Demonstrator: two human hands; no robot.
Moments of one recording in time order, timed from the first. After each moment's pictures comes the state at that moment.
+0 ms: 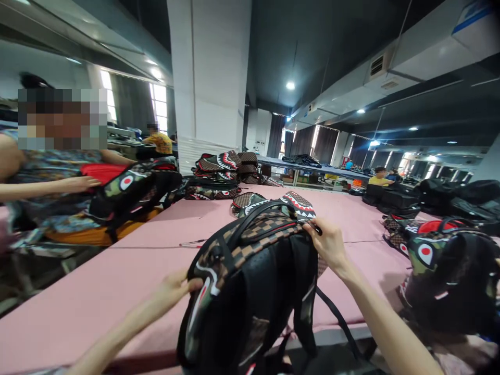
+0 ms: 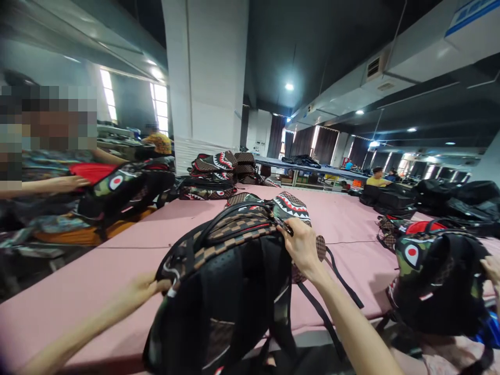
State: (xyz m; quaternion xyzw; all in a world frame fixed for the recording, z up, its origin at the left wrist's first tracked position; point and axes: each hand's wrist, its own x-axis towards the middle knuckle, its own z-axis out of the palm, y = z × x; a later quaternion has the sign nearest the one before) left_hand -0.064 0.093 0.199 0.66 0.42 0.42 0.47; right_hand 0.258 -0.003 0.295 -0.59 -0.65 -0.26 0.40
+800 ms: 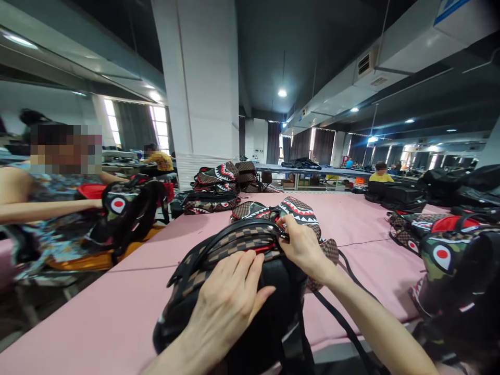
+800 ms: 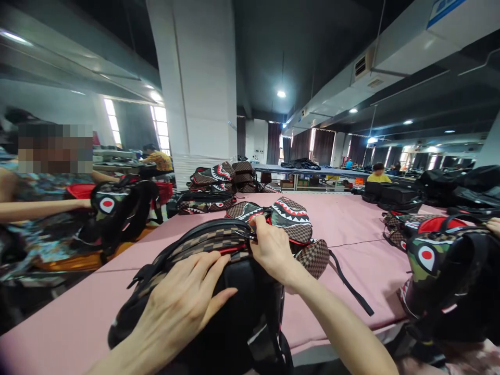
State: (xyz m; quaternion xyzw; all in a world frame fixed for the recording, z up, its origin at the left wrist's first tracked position) left_hand 0.047 -0.001 0.270 0.80 0.21 0.42 -0.38; right_hand 0.231 -0.002 0.314 -0.62 -0.69 -0.12 0.34
